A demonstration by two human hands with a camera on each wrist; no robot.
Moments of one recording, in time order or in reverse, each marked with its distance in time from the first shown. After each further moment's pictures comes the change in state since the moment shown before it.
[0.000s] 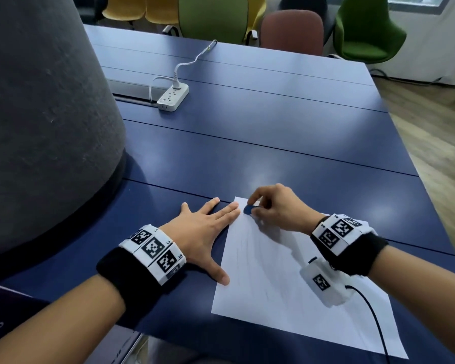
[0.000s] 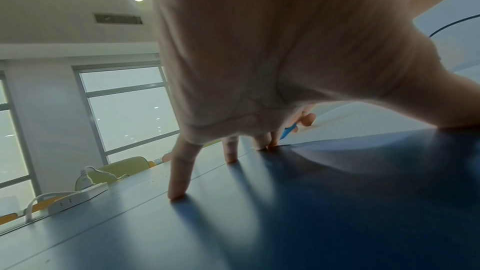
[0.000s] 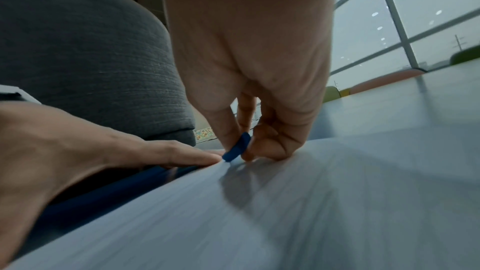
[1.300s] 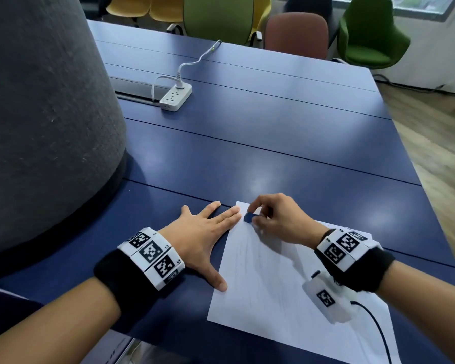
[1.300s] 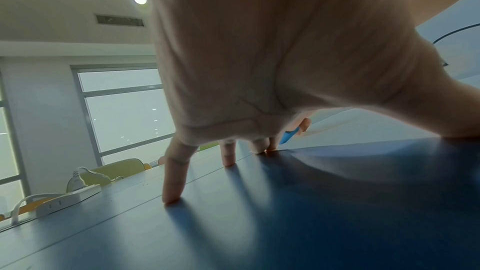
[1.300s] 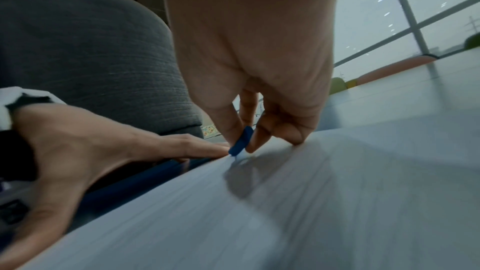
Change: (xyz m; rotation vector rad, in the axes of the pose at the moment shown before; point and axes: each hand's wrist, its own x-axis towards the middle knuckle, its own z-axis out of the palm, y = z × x) left_hand 0.002 -0.003 0.001 0.021 -0.005 0.007; right_hand -0.005 -0.001 0.003 -0.018 -0.039 -0.010
